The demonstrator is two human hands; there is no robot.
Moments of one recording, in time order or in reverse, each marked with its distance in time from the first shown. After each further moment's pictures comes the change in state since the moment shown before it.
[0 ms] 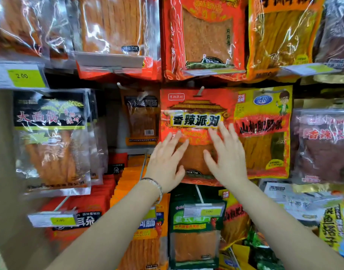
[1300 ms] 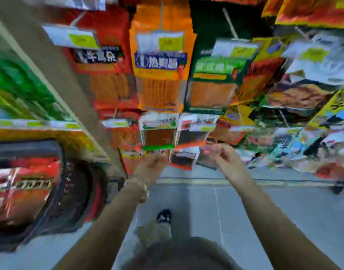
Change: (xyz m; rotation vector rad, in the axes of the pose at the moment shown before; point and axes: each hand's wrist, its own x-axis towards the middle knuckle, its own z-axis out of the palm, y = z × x) left_hand -0.369 0.103 -0.004 -0.760 -0.601 -1.176; right_hand -0.337 -0.085 -0.060 0.645 -0.848 0.956
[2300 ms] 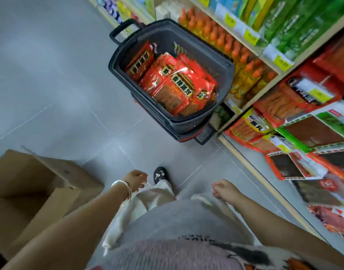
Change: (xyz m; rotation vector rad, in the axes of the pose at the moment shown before) left_hand -0.308 -0.355 -0.143 -0.608 0.304 -1.050; right_hand -0.195 0.037 0.316 -0.651 -1.036 0.346
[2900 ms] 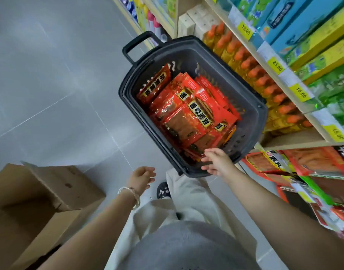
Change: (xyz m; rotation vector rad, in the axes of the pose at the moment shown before) left_hand 0.076 0.135 -0.060 -0.367 0.098 0.002; right_hand 0.121 -0.261 -0.038 0.352 -0.033 0.005
